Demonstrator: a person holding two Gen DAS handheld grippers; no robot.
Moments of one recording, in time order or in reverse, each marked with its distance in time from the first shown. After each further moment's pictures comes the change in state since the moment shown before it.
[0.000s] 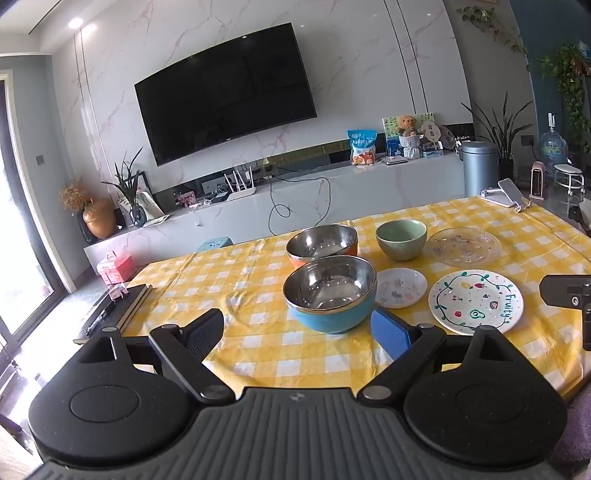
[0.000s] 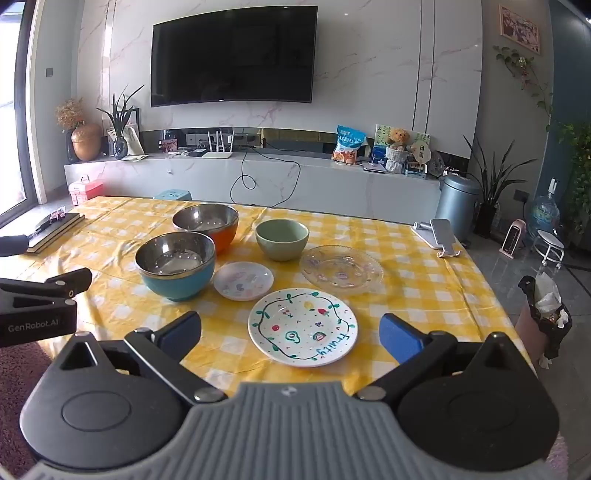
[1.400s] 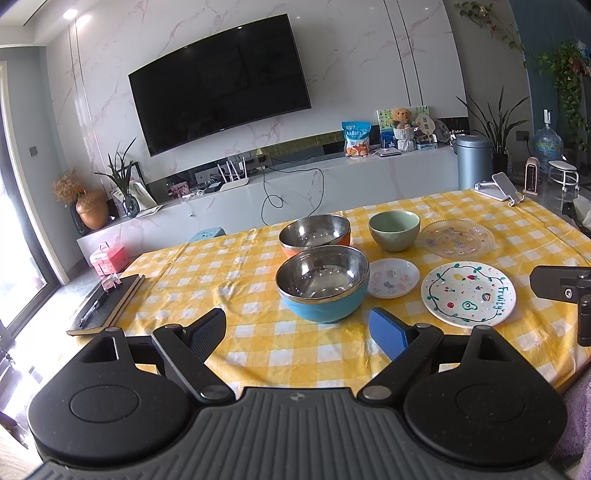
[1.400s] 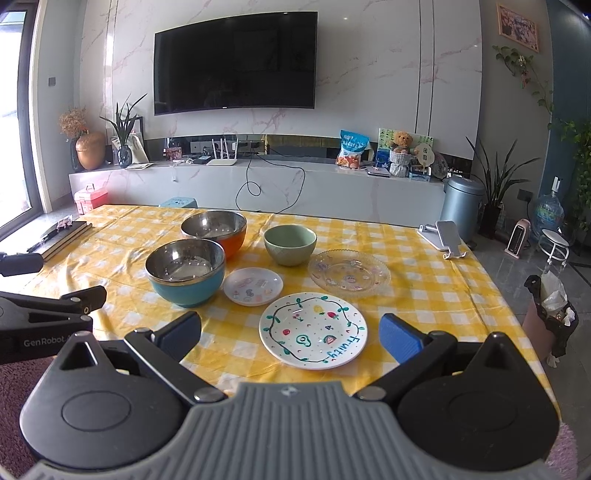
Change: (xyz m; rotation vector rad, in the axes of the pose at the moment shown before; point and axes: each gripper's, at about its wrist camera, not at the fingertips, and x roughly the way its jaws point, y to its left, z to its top) left arm 0.001 0.000 -0.004 -0.011 0.020 -0.008; right arm -0.008 0.002 -0.001 0.025 -0.025 0.021
